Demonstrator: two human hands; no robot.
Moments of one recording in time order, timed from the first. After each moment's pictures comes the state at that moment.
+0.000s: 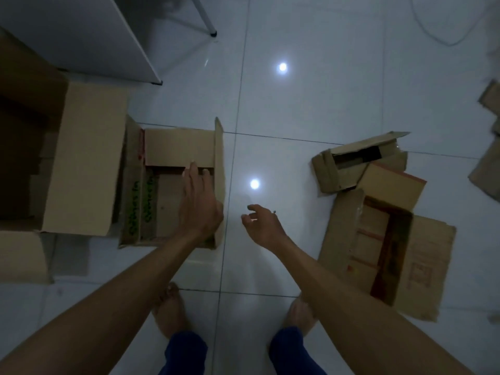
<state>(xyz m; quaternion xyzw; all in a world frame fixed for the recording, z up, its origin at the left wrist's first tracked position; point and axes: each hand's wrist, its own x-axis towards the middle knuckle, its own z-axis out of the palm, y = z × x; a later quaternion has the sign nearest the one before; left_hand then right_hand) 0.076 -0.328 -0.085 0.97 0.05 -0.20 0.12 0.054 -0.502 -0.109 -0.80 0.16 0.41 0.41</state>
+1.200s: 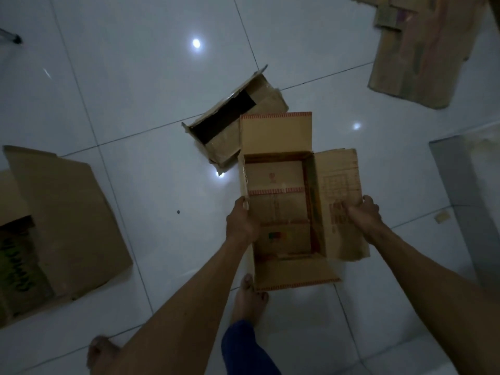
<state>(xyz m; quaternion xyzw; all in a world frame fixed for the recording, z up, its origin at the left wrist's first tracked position) 0.009 -0.711 -0.165 0.78 0.17 -0.43 0.42 -0.080 -0.997 -0.187 -0.69 0.59 0.25 0.33</state>
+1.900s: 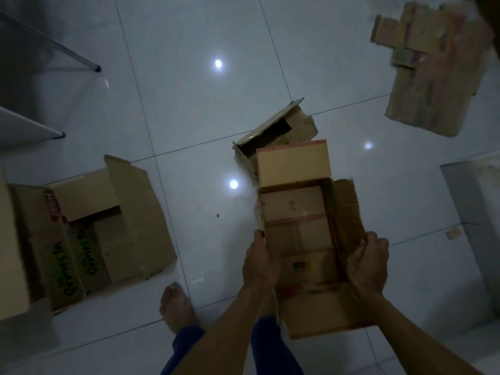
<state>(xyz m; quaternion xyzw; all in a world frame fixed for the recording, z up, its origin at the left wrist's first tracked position) -0.037 -0.619 -0.058 0.78 0.13 -0.40 0.47 -0.138 -0.845 -0.098 -0.89 0.41 0.01 0.20</state>
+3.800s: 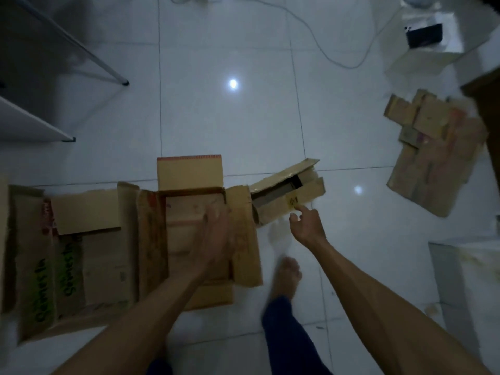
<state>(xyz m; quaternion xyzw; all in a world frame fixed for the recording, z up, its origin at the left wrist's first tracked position) 0.162 -0.557 -0.067 0.94 -0.10 -0.22 0.24 0.152 -0.813 -0.103 -0.86 0.31 0.26 0.30</state>
